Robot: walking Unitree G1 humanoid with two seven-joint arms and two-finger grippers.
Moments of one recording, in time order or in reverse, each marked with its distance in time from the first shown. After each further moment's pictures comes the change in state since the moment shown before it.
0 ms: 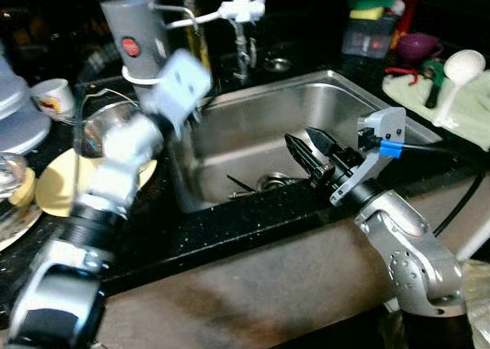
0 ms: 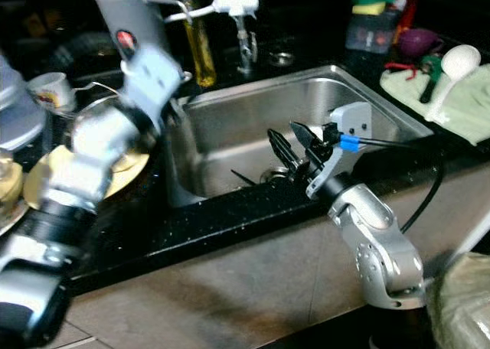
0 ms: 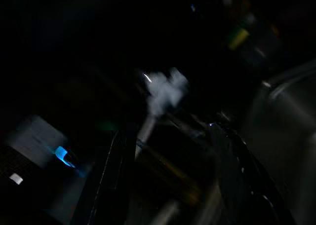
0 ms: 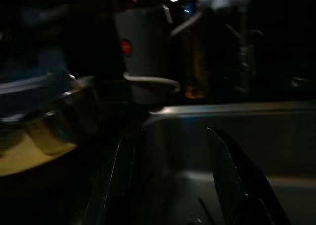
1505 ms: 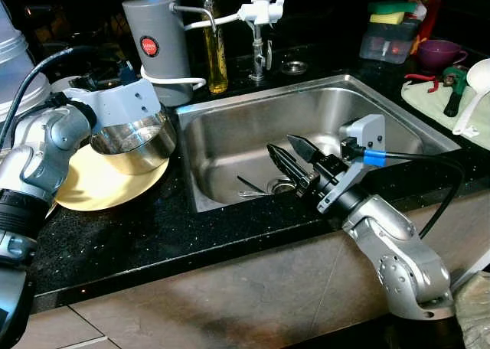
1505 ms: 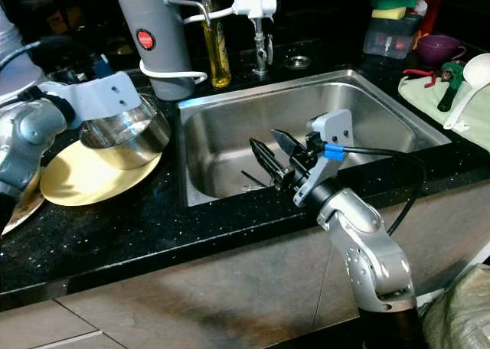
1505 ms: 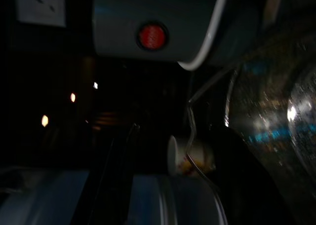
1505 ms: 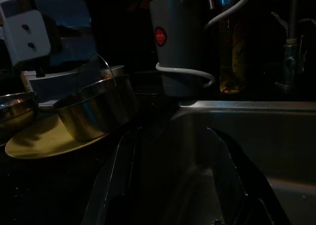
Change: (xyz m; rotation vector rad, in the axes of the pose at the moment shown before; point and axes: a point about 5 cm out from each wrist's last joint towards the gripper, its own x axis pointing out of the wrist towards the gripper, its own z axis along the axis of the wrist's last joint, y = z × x) left arm -0.057 0.059 -0.088 0.549 0.632 -0.141; right arm 0.002 0.013 -0.010 0.011 0.025 0.094
